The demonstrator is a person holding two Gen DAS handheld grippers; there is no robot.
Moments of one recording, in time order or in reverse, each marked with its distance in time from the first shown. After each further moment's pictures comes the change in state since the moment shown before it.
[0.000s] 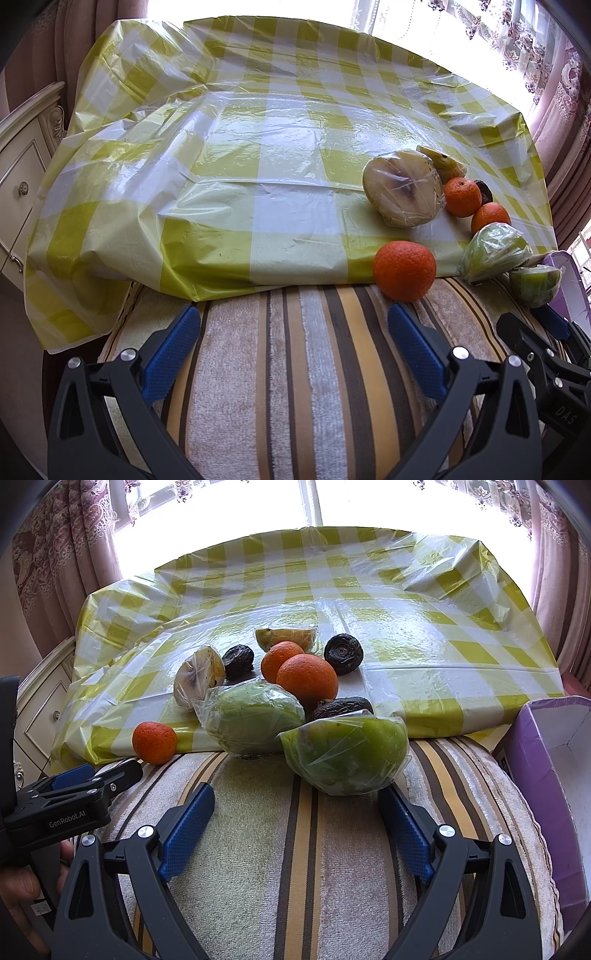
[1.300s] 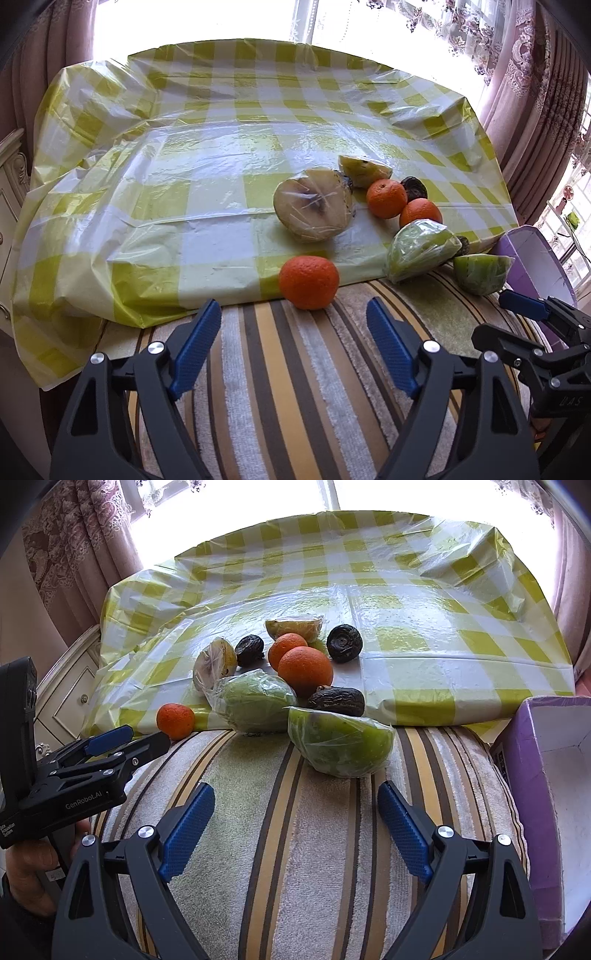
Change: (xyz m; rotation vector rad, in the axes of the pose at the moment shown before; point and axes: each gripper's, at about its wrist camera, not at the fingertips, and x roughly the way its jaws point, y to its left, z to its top) left arm -0.021 -0.047 0.010 0.142 -0.036 -0.125; right arm -0.025 -0.028 0.008 -0.022 0.097 0.136
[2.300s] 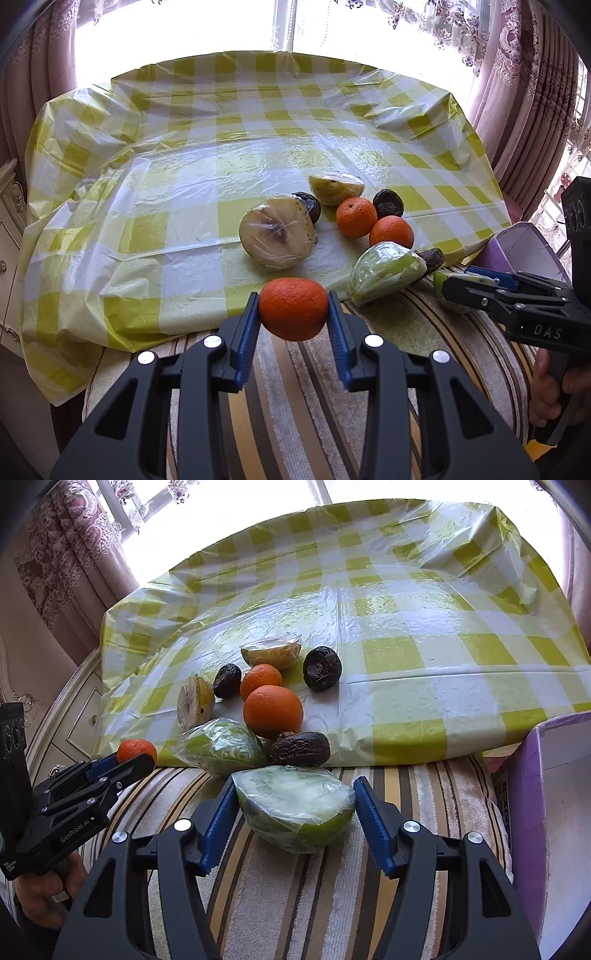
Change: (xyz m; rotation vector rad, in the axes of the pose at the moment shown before) left arm -0.012 -0.031 0.020 0.056 -0.010 0.010; right arm 0.009 -0.038 0.033 0.047 0.017 0.074
